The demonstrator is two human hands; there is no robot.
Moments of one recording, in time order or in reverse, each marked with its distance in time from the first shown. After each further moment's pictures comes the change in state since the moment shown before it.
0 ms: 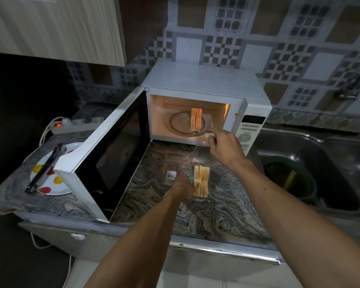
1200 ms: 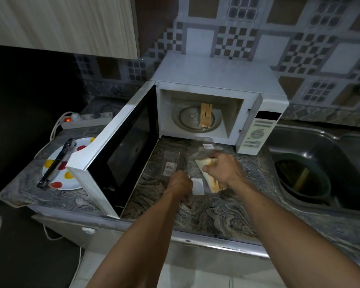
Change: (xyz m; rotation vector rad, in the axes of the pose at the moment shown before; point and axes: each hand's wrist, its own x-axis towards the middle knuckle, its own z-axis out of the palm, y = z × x) left_hand 0.007 -0.033 -0.022 -0.037 0.130 -0.001; right_hand -0.037 -0.017 0.044 -0.010 -0.392 0.348
